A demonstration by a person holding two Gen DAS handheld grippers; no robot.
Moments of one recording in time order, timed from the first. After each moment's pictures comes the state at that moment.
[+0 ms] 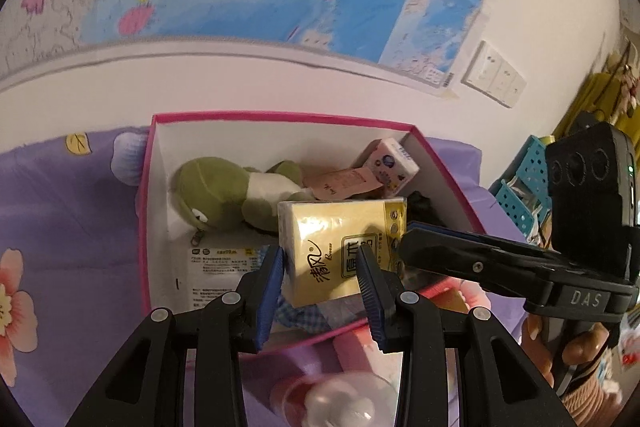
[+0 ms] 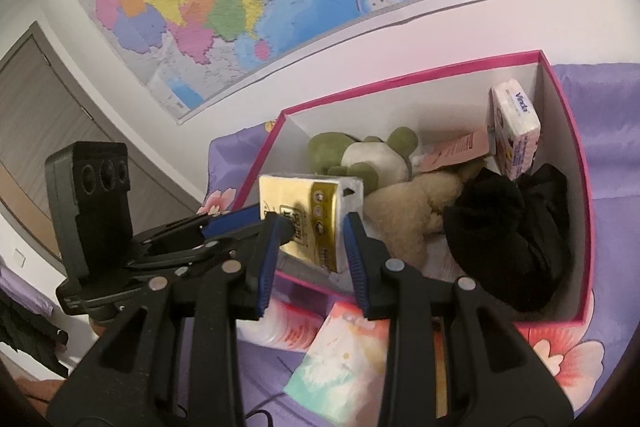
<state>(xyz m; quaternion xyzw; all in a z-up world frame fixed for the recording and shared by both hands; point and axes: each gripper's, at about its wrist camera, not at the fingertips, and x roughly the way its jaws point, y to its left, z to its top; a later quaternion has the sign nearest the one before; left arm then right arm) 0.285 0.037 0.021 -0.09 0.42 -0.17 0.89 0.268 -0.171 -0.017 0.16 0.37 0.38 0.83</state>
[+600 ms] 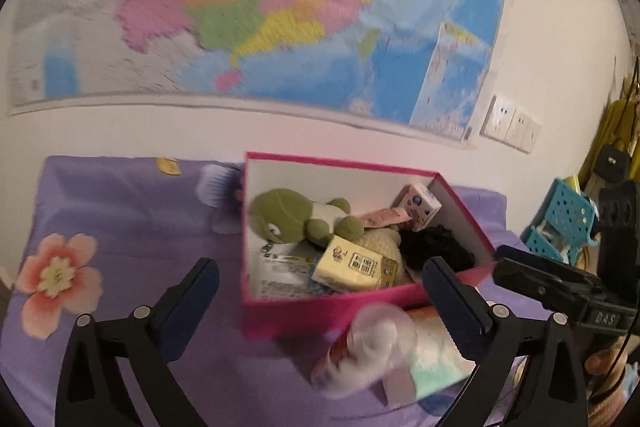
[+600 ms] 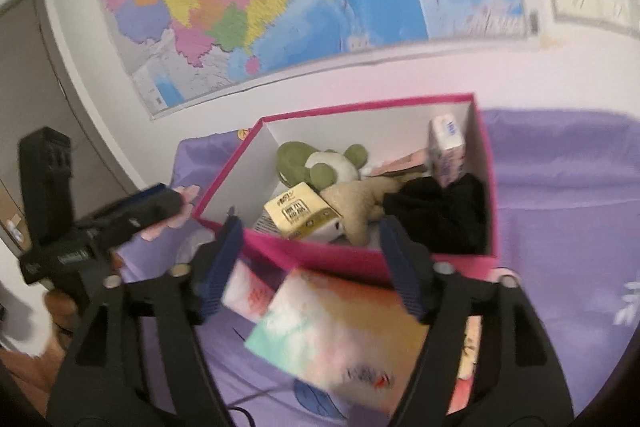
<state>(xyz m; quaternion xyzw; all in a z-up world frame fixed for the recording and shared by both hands) 0.194 0.063 0.050 -0.09 0.30 -0.08 0.95 0.221 -0.197 -0.009 0.09 0.31 0.31 0.89</state>
